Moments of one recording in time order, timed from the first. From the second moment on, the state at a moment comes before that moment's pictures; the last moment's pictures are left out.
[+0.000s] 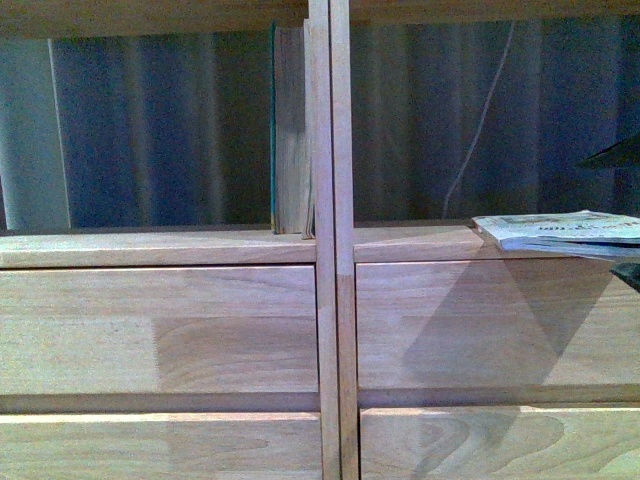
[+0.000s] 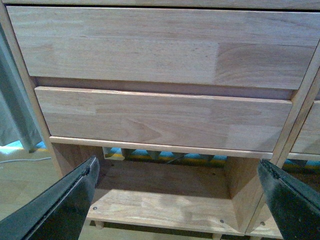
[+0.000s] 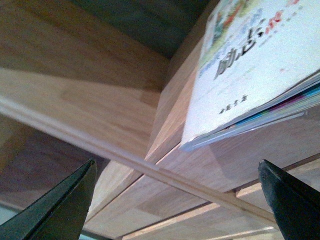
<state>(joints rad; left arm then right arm) 0.00 0.00 0.01 -0.01 0.00 0.00 -0.03 1.36 0.76 0.69 -0.25 1.11</state>
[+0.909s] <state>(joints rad) 0.00 0.00 0.01 -0.01 0.00 0.00 -0.05 1.56 0.95 0.66 -0.08 1.24</state>
